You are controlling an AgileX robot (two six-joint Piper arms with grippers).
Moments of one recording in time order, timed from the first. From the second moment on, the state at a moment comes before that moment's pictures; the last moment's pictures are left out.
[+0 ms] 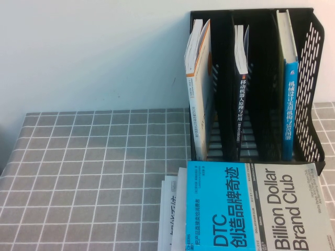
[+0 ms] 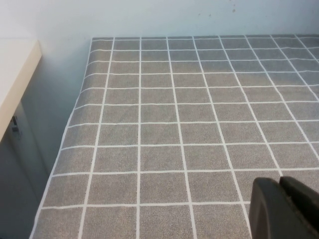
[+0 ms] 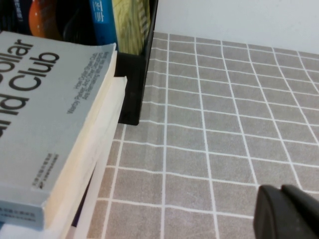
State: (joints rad) right arm -0.04 -0.01 0.02 0.00 0.42 -0.16; left arm 0.01 -0.01 0.01 -0.16 0.36 0.10
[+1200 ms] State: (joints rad) right arm -0.04 -0.01 0.03 0.00 -0.02 -0.18; left arm 0.00 -0.01 0.02 -0.16 -0.18 0.13
